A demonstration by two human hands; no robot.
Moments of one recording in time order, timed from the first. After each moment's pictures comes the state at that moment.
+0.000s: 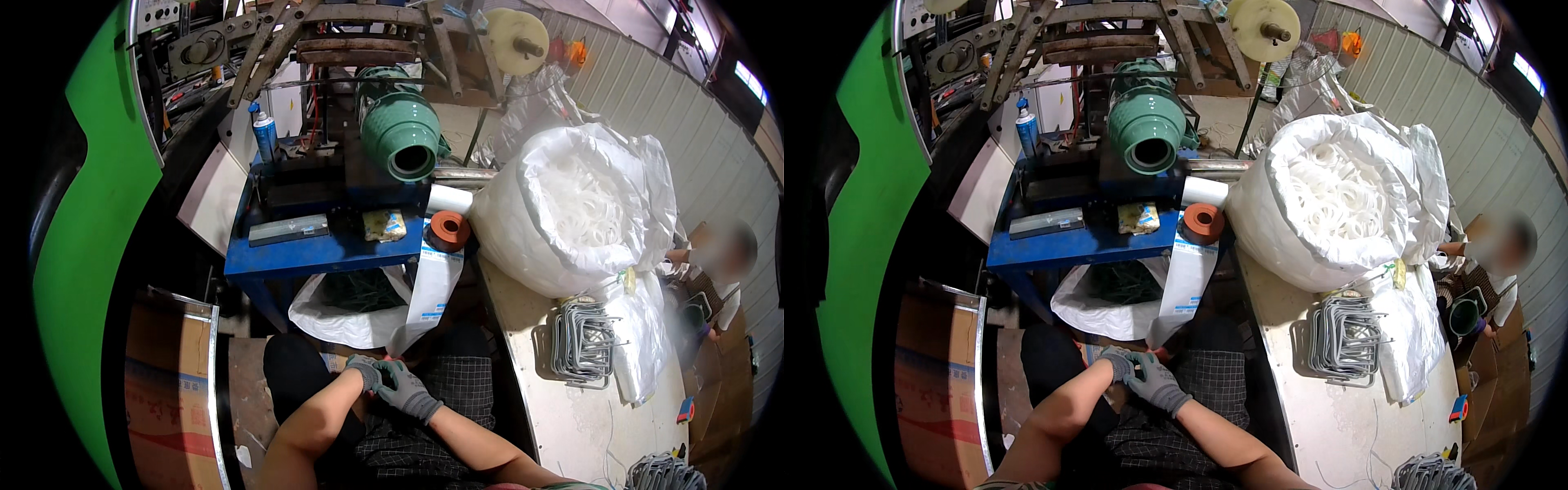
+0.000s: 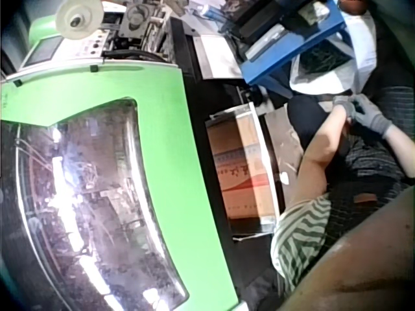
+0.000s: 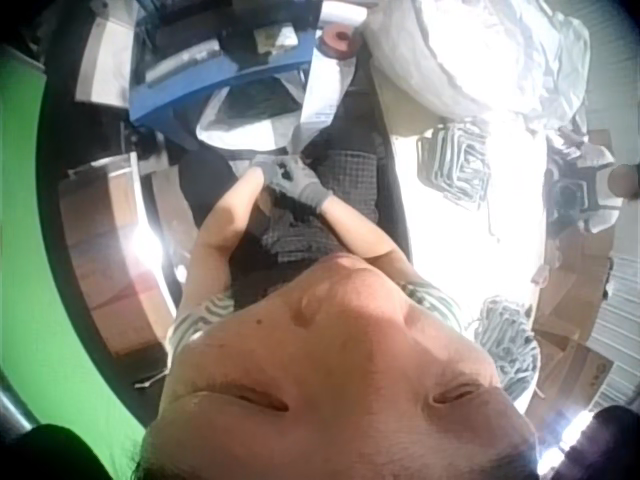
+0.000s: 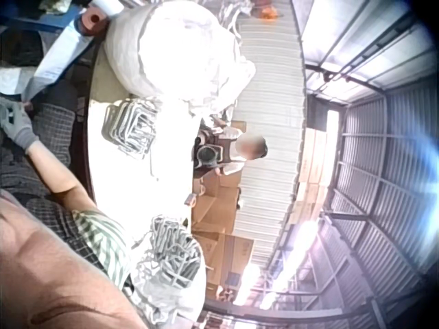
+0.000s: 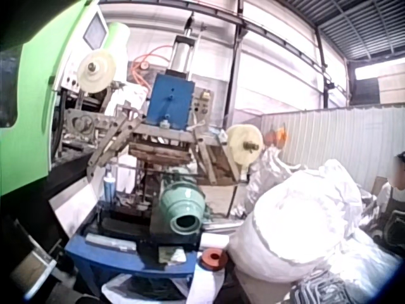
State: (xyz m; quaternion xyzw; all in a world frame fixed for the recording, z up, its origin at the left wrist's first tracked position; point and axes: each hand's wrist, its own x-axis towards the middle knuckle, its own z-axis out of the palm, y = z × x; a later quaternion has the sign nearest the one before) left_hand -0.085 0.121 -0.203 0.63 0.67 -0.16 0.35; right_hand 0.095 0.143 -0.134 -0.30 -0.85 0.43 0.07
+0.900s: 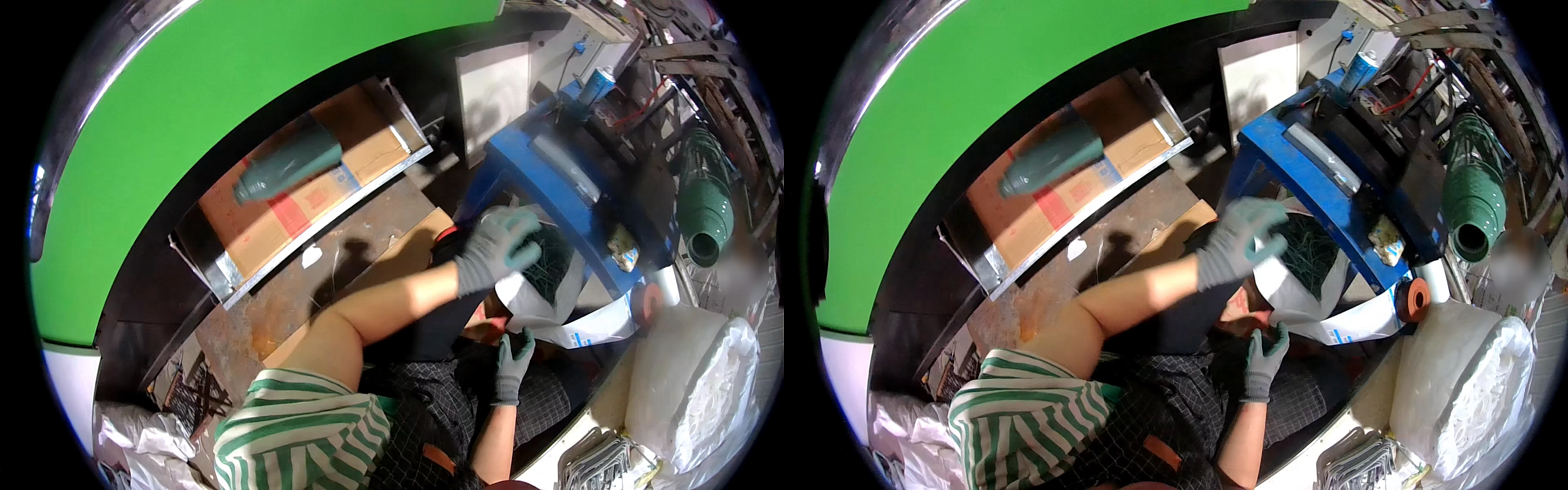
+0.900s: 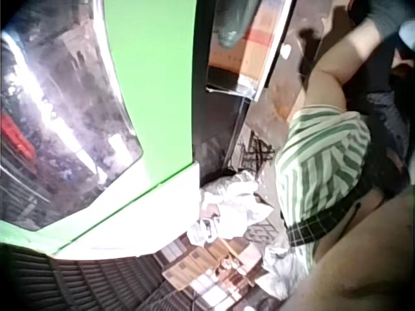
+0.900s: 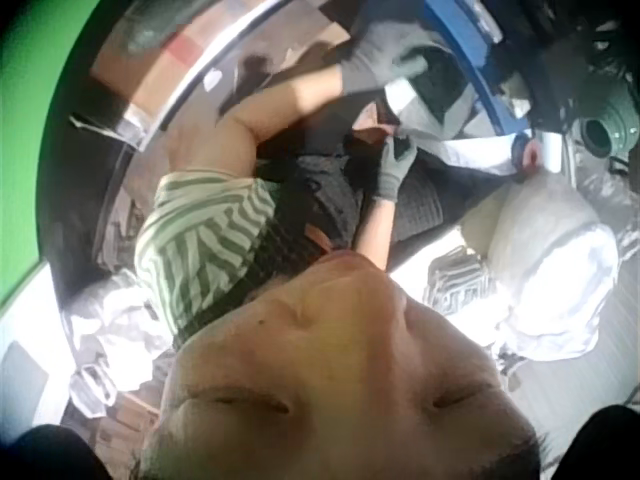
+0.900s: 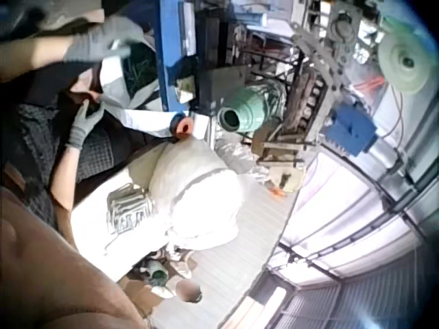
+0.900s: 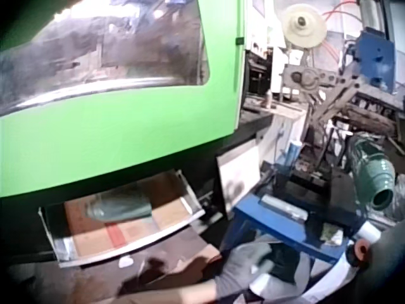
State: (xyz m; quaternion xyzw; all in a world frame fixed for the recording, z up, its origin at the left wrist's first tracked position) left_hand -0.153 0.009 -0.040 0.36 0.76 0.50 -0.19; right_hand 0.099 0.156 -0.191 -0.27 -0.81 0.49 0.18
